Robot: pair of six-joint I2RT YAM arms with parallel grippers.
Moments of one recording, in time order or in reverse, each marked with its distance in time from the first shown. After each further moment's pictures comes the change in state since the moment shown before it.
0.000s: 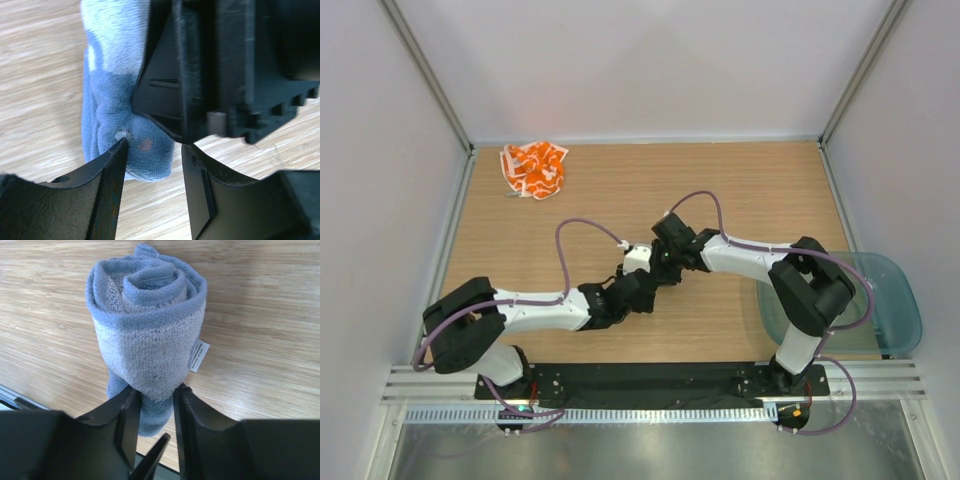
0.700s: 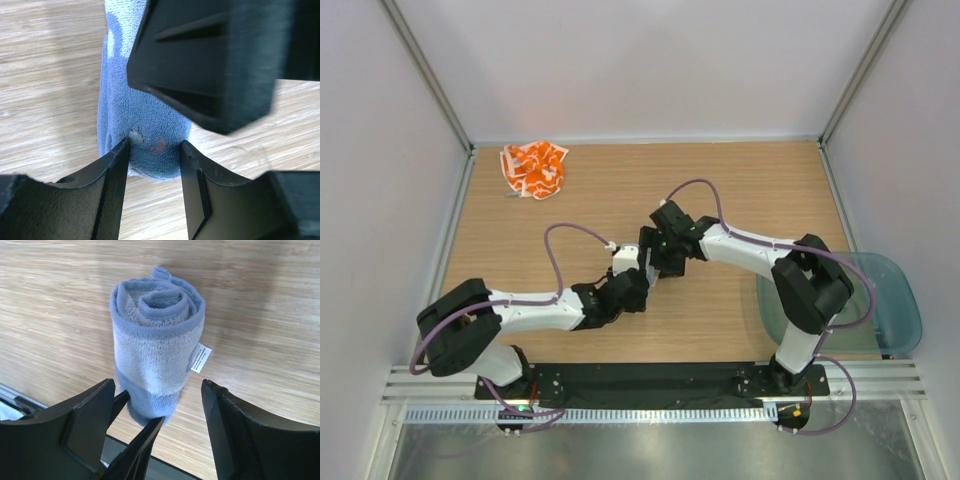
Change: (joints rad) left arm 0.035 -0.032 -0.054 -0.014 0.003 -0.097; right arm -0.016 0.028 0.128 -0.115 0.005 -0.072
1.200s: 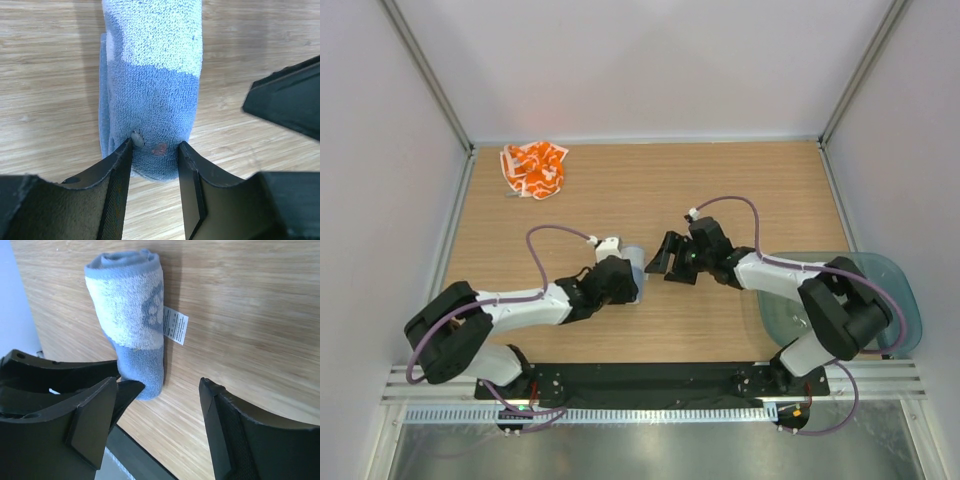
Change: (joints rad) left arm 0.145 -0.053 -0.062 0.049 0.145 -0.050; right arm -0.120 -0.253 -0.409 0.464 -0.162 0.039
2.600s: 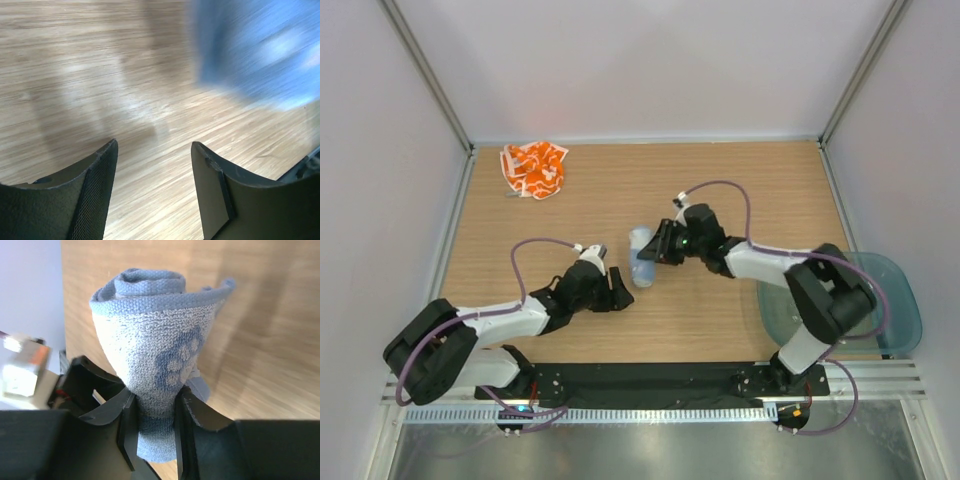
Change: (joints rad) left arm 0.158 -0.146 -0.223 0.193 0.325 0.055; right arm 0.002 0.169 0.060 0.278 -0.118 -0.015
